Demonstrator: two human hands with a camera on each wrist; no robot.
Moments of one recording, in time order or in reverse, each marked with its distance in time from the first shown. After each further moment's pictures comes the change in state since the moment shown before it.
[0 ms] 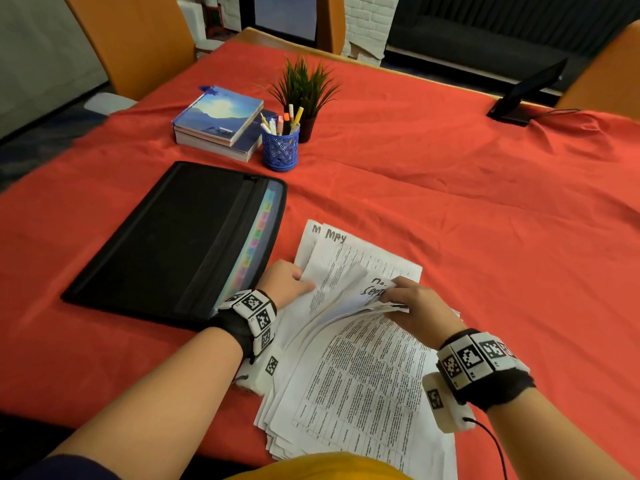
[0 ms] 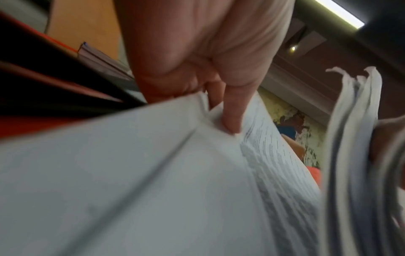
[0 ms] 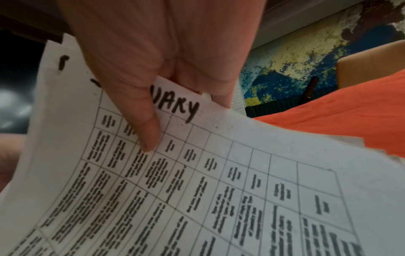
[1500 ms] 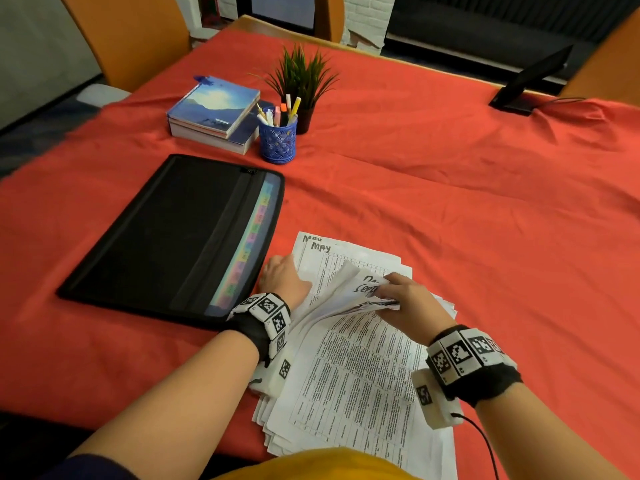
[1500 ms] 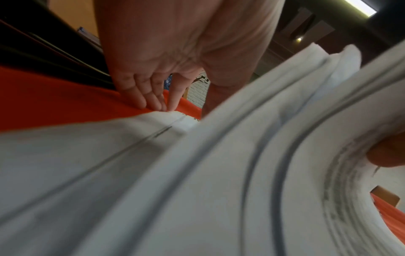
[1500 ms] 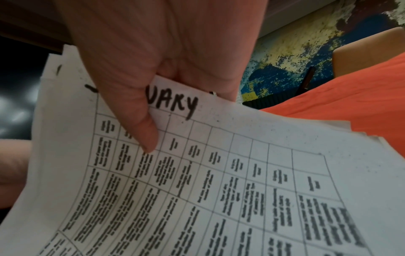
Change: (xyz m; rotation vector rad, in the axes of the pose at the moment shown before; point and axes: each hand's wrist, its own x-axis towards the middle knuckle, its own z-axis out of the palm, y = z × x) left_hand -0.003 0.008 0.021 0.217 0.137 -0.149; right_hand 0.005 -0.004 0.014 0.011 0.017 0.068
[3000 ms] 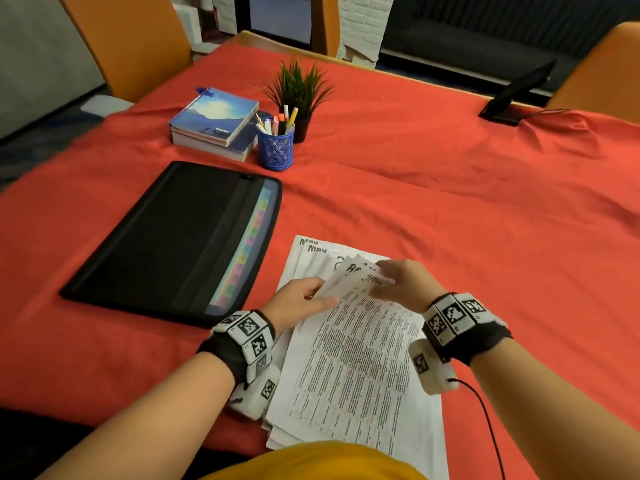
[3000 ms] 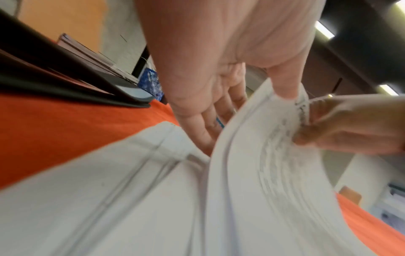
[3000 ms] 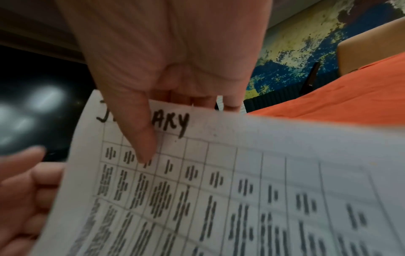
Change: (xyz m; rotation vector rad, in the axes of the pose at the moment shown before) left_hand -0.043 0.001 -0.009 -0.592 -0.388 0.288; right_hand 0.021 -0.009 -0.033 0.014 -0.144 0.218
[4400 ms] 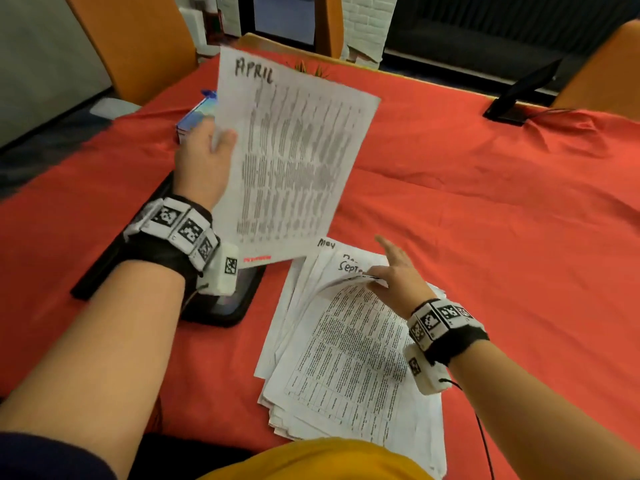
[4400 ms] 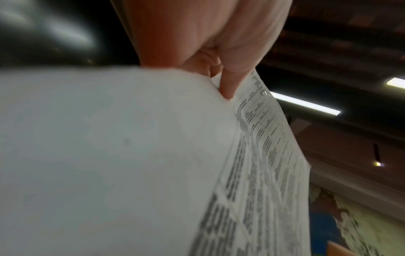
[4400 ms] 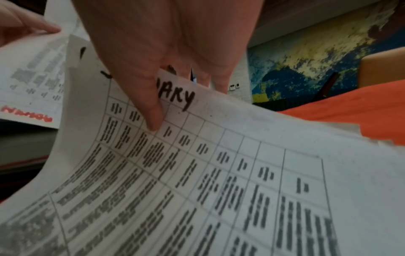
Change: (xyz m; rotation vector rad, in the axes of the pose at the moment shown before) left_hand 0.003 0.110 -0.153 0.227 0.890 0.345; right_hand 0.016 0.010 0.031 -0.187 0.202 -0.215
